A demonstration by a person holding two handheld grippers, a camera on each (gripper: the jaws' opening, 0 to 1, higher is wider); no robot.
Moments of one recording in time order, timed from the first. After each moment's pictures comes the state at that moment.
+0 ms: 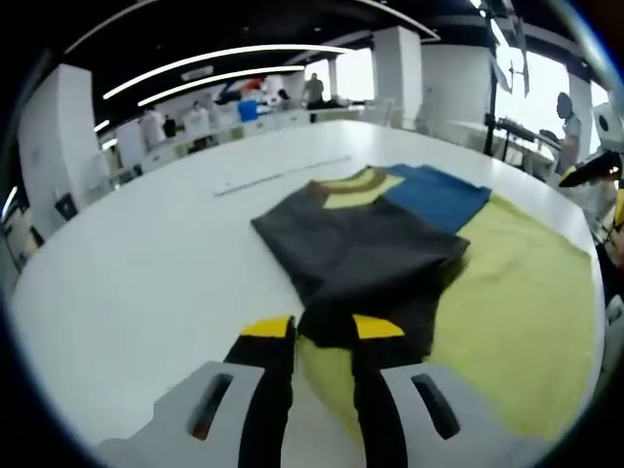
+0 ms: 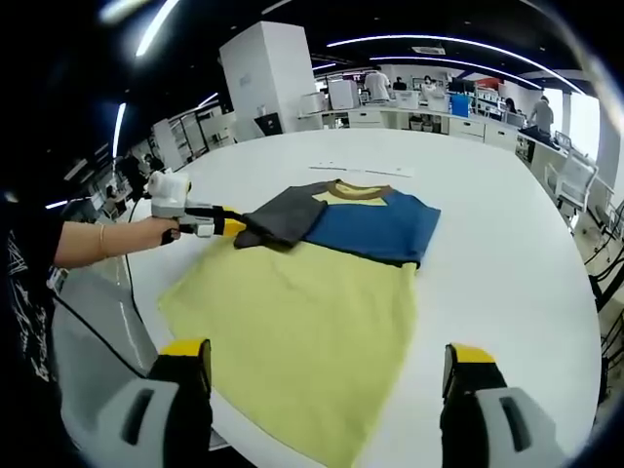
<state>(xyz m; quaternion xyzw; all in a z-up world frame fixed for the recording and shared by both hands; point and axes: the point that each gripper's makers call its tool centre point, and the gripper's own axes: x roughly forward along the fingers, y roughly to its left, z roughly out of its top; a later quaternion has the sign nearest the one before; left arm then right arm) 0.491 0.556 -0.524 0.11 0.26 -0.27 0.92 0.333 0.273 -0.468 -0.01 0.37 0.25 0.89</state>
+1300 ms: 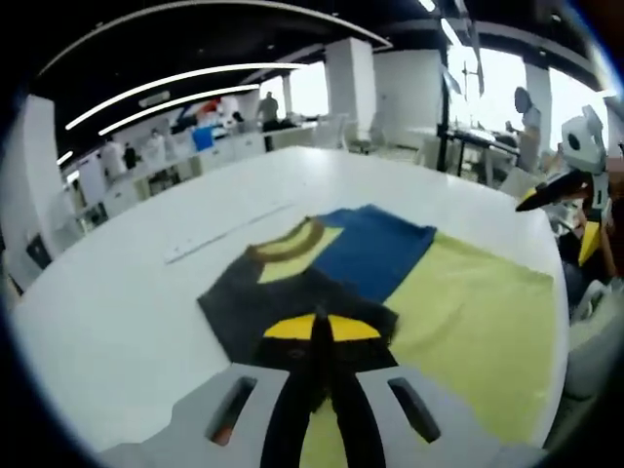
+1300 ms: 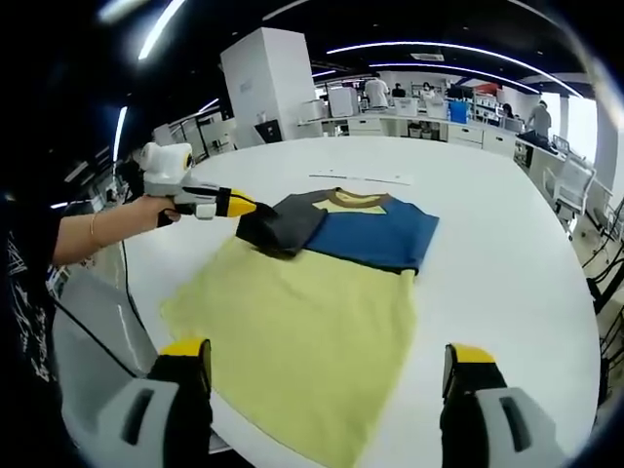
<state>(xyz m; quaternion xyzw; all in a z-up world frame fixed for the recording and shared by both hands) 0.484 0.476 -0.460 0.13 0.22 -0.37 0.89 0.331 0.273 -0.461 -0.01 0.36 0.25 0.90</state>
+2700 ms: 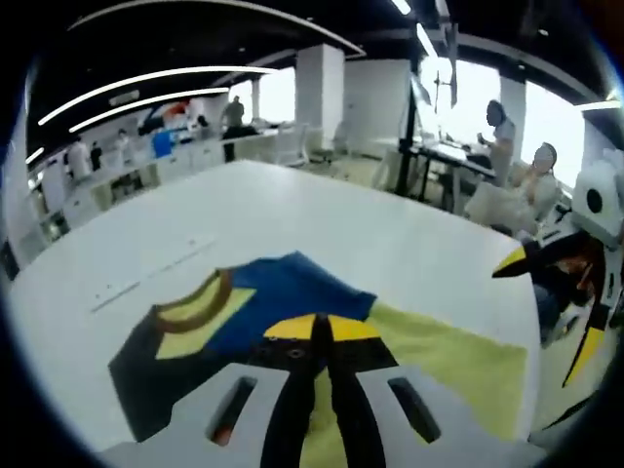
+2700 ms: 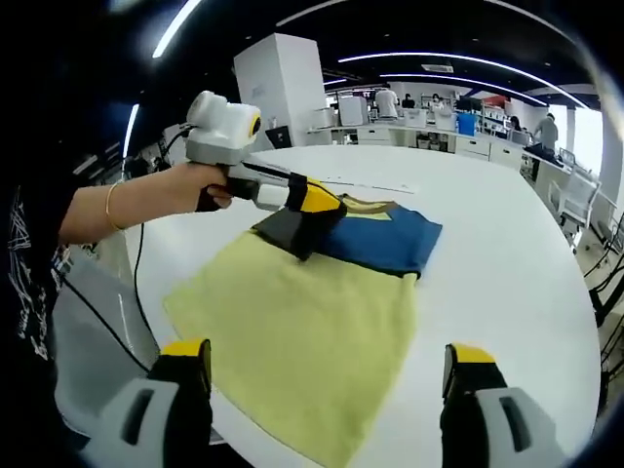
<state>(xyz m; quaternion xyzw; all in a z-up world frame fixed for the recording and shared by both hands) 0.481 0.326 -0.443 0.09 0.22 -0.45 0.86 0.324 0.270 -0.464 -0.02 0.34 0.27 0.90</state>
